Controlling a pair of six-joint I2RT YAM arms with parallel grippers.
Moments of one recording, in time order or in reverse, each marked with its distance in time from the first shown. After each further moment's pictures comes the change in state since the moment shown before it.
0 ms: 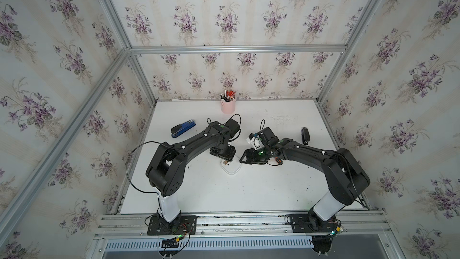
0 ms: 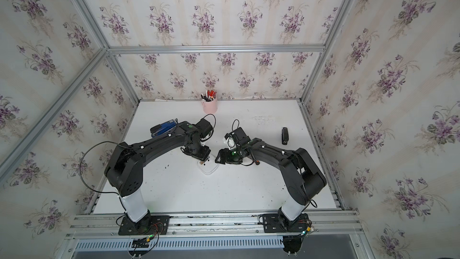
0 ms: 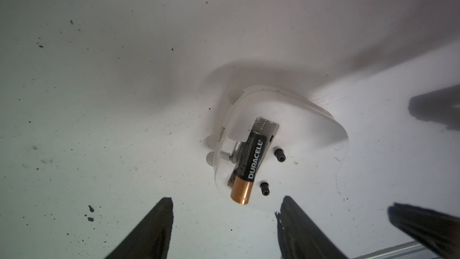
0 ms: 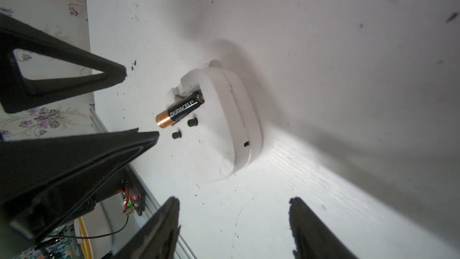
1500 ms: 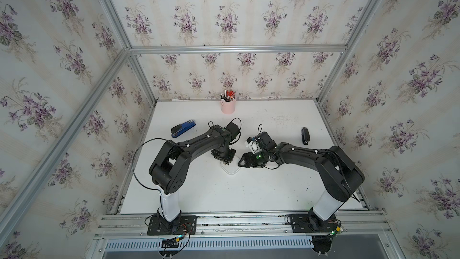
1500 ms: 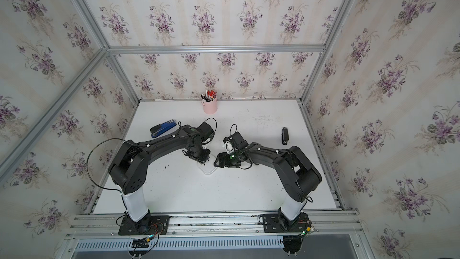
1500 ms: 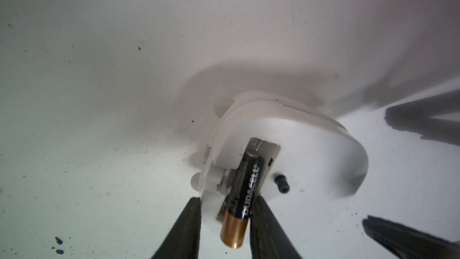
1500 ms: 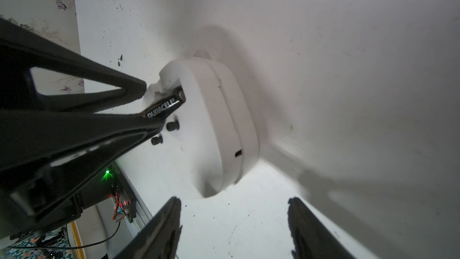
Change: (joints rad) left arm 0.000 0.037 -0.059 0.080 0.038 0.015; right arm 0.035 0.036 -0.050 0.094 0.008 0.019
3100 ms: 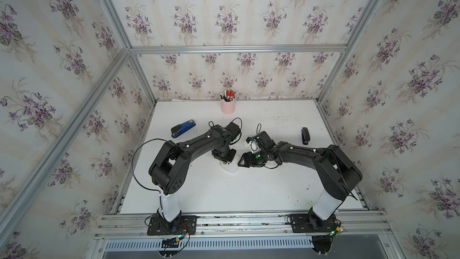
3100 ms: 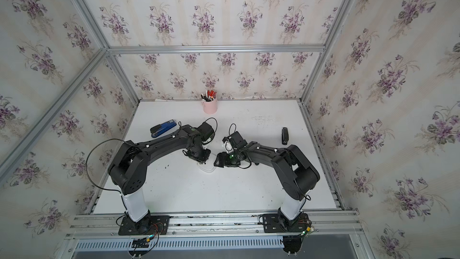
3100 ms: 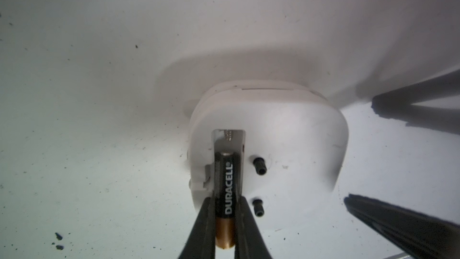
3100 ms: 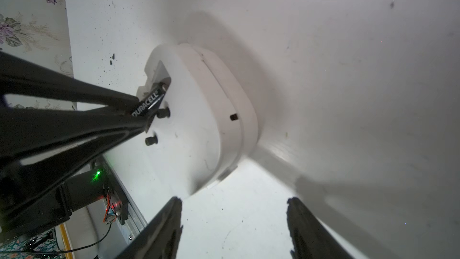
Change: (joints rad) left arm -0.005 -0.011 0.010 -0.014 -0.005 -0.012; right arm 0.000 0.023 0.023 -0.020 0.016 -0.034
